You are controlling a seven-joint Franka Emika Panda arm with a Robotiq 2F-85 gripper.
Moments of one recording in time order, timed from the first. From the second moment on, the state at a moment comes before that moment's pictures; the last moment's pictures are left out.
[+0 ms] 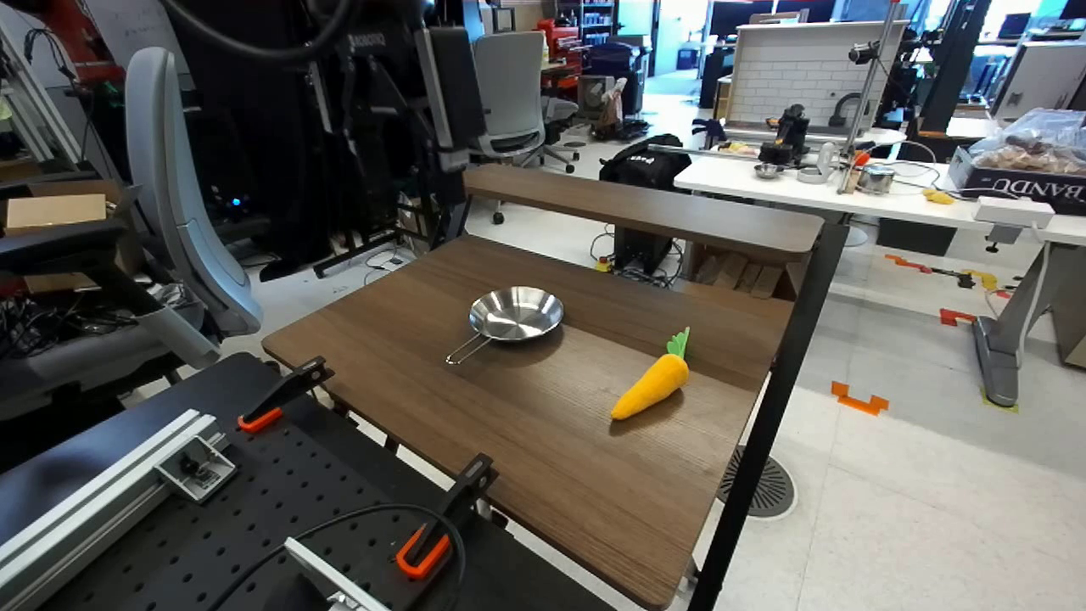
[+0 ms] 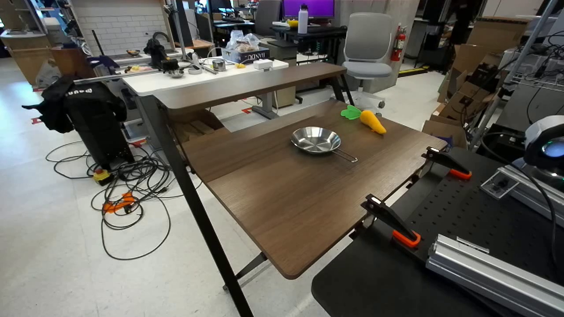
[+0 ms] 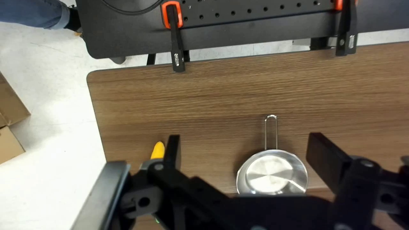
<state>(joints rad) -0.08 -0.38 -0.03 -2.62 -0.09 2.23 -0.01</state>
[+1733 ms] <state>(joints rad) -0.13 0.52 -0.15 -2.09 -0.01 2.65 0.04</state>
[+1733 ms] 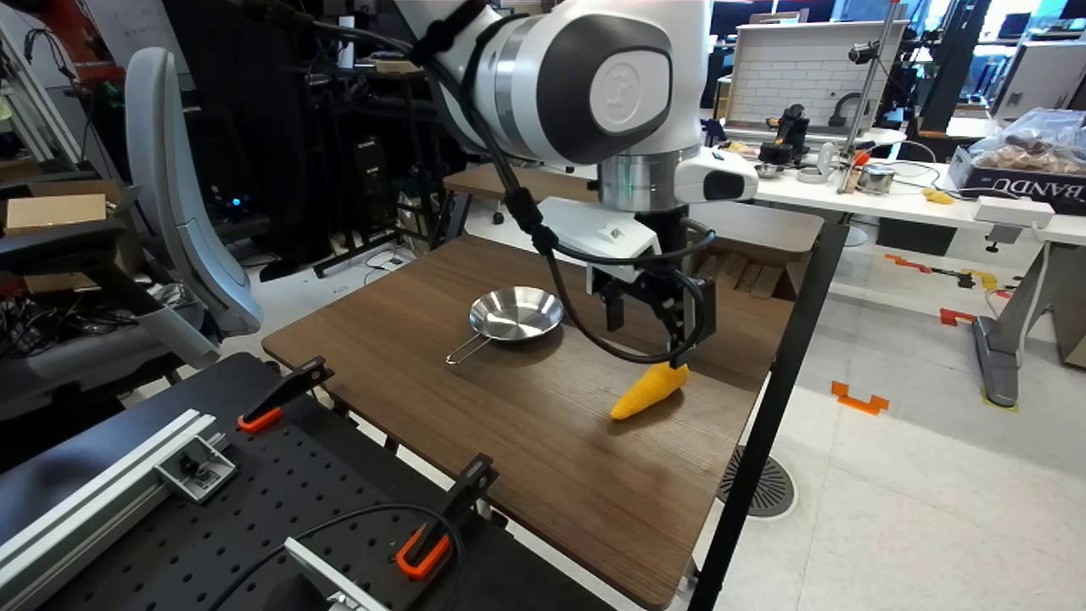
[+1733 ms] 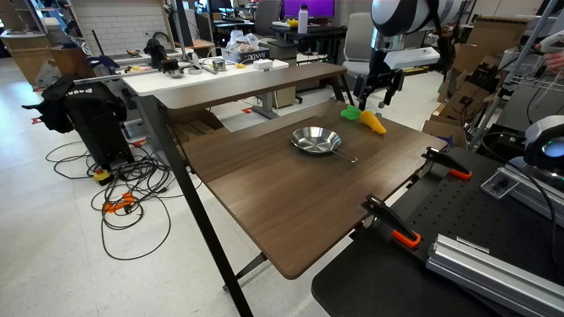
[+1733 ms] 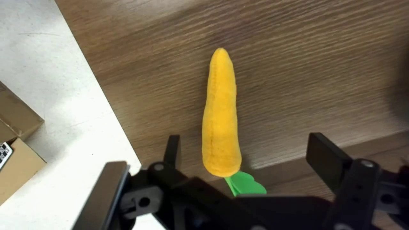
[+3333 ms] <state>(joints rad) -0.17 0.68 -0.15 -1.94 -0.02 2.65 0.04</state>
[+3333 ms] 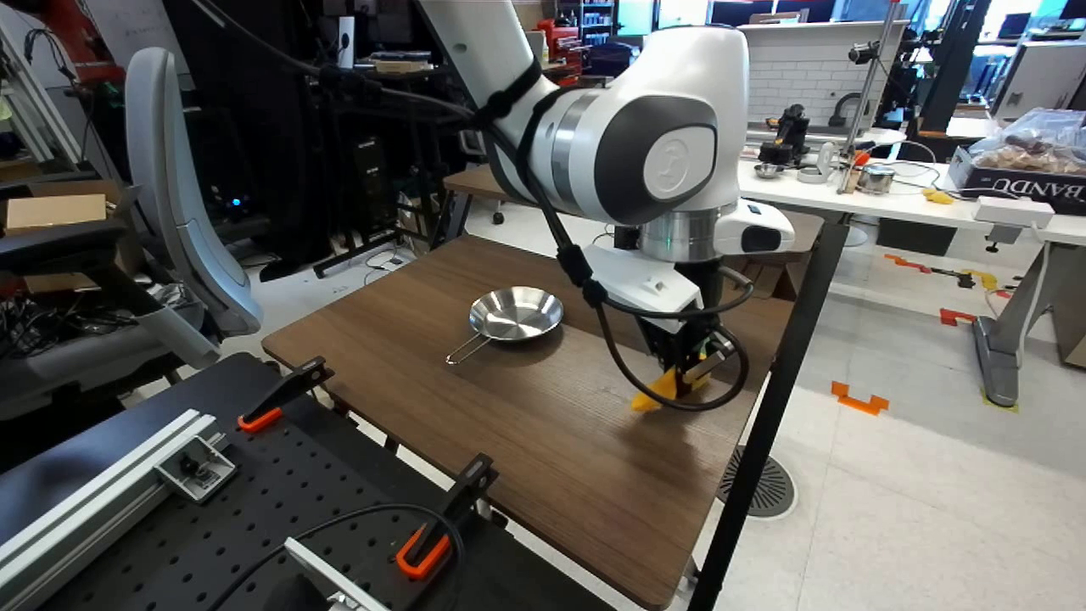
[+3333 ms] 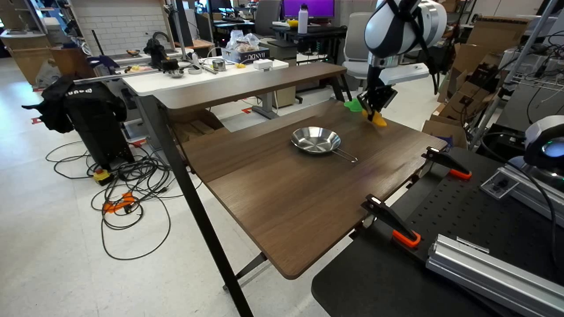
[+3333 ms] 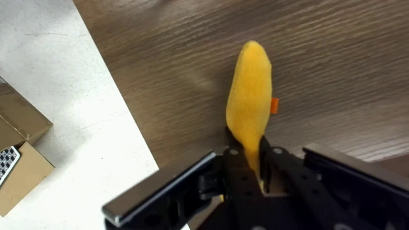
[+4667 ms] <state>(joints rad) -0.04 0.42 0.04 -2.20 -0.01 2.67 -0.04</state>
